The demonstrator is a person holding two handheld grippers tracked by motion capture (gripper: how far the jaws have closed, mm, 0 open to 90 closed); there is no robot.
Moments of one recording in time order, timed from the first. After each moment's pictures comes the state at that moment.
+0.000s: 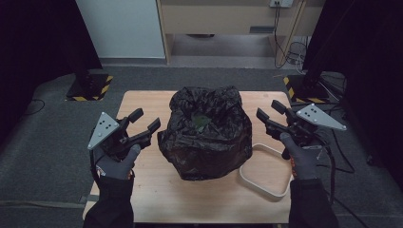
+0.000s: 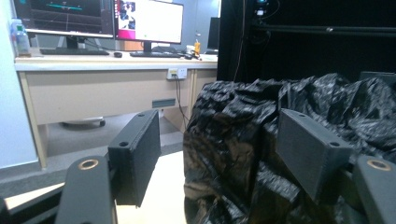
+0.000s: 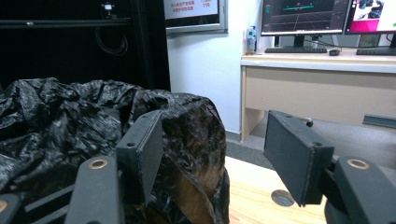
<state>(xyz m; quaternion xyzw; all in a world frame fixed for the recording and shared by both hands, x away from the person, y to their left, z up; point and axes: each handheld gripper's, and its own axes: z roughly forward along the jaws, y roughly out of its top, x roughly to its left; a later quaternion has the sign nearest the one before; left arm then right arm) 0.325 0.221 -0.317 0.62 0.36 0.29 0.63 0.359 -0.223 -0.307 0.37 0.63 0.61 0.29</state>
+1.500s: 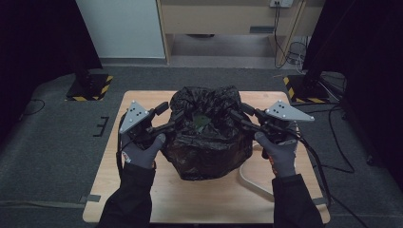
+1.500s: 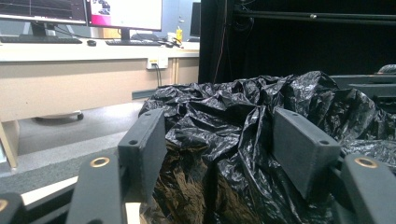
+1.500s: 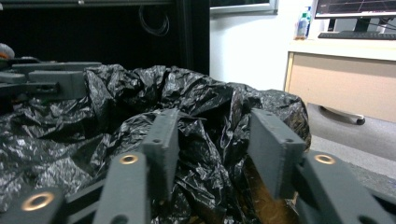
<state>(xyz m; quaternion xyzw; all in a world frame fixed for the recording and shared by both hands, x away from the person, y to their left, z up) 0.355 0.169 -0.313 0.65 0.35 0.26 0.62 0.367 -0.167 -0.304 0.32 0.69 0.61 0.23</state>
